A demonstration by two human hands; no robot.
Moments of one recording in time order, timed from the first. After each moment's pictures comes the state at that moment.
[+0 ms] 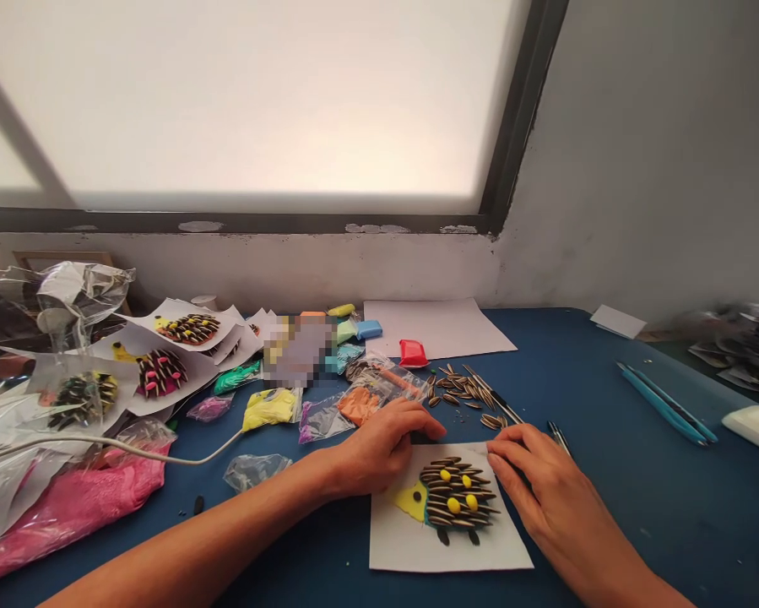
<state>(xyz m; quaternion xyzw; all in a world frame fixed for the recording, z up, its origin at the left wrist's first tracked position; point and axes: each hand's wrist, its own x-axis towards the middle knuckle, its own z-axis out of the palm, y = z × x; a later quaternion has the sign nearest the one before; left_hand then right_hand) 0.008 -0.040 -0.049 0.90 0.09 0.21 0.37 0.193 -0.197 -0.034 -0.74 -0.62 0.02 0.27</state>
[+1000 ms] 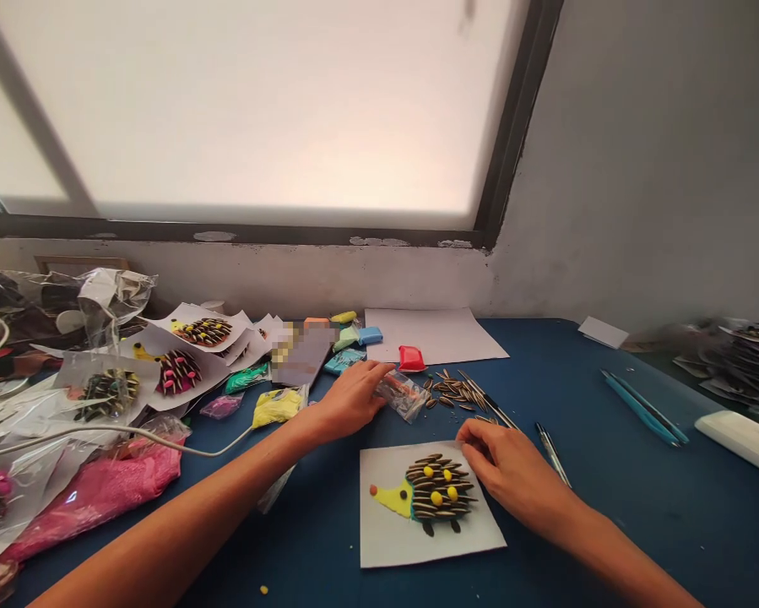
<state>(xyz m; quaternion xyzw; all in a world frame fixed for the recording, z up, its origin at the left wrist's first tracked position) -0.005 0.009 -0.041 0.92 0.27 0.20 0.18 0.177 -0.171 -0.007 -0.75 -0.62 0.16 0.18</state>
